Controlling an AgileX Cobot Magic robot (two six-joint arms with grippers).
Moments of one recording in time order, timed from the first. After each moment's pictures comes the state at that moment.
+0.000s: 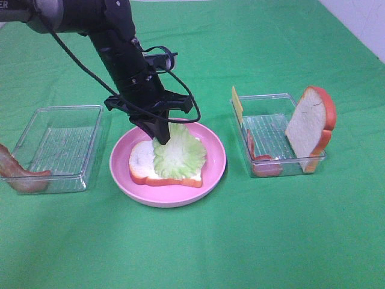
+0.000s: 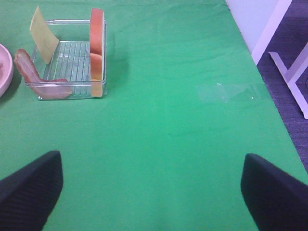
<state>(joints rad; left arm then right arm) -0.47 2.28 -1.83 -0.35 1.10 0.08 -0.03 0.00 -0.50 0.00 1.07 -0.03</state>
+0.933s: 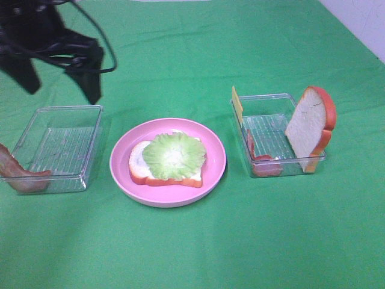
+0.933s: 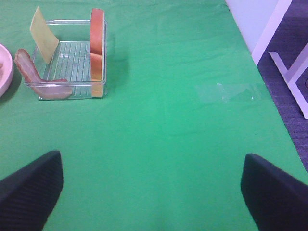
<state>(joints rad) -0.32 1.80 -1.55 -0.07 1.21 -0.04 -0.03 0.00 -0.50 0.00 1.07 -0.03</state>
